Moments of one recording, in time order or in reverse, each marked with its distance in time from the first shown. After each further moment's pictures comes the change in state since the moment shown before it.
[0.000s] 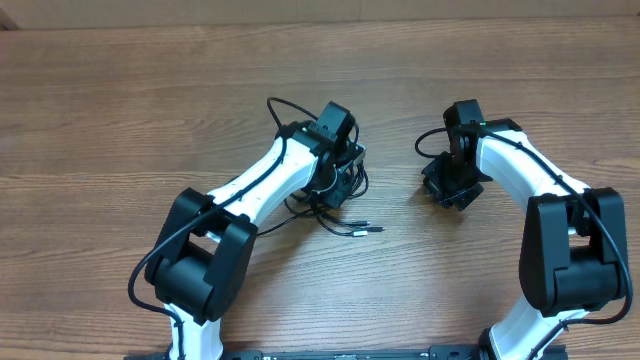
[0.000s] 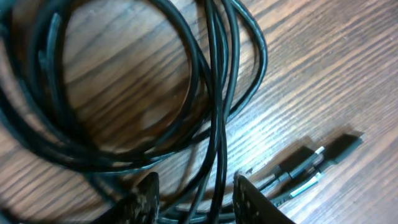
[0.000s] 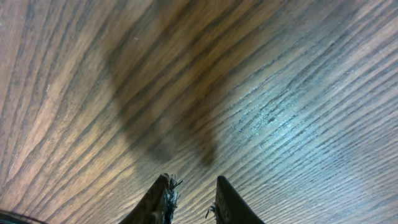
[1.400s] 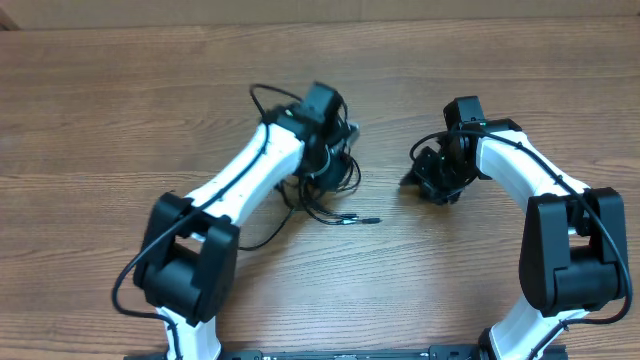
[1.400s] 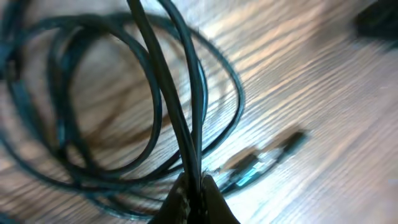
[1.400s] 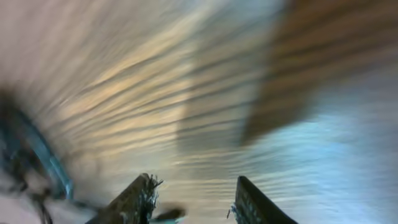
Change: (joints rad) left arm 0.075 -0.034 0.118 -0.088 0.093 -0.024; right arm 0.000 0.000 0.000 0.091 -0.303 -0.343
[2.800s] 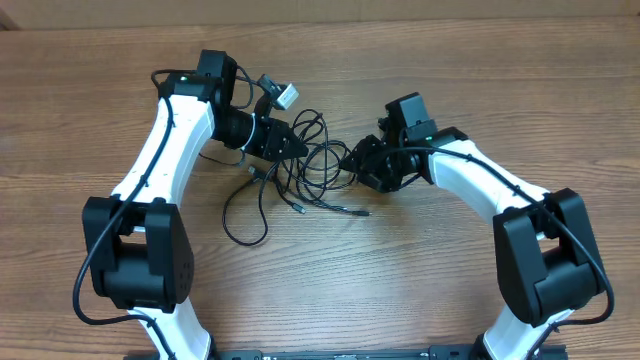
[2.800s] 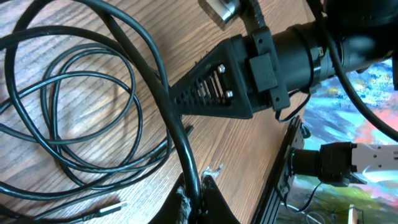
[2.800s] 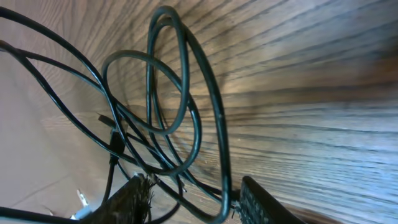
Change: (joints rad) left arm 0.371 -0.016 0.071 -0.208 0.640 0.346; right arm 0.249 0.000 0.000 0.351 -0.097 0.232
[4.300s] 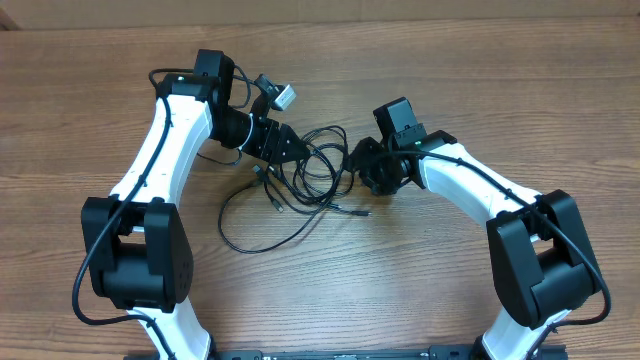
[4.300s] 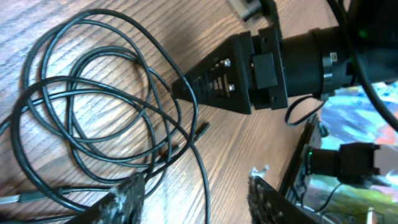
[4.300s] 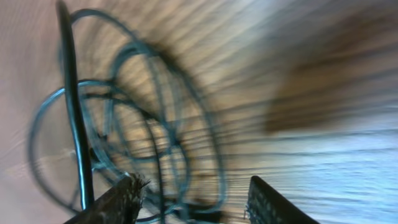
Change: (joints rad) left arm -0.003 0.000 0.000 0.011 -0.064 0.006; right arm 0.048 0.000 0.000 -0.039 0.217 0.111
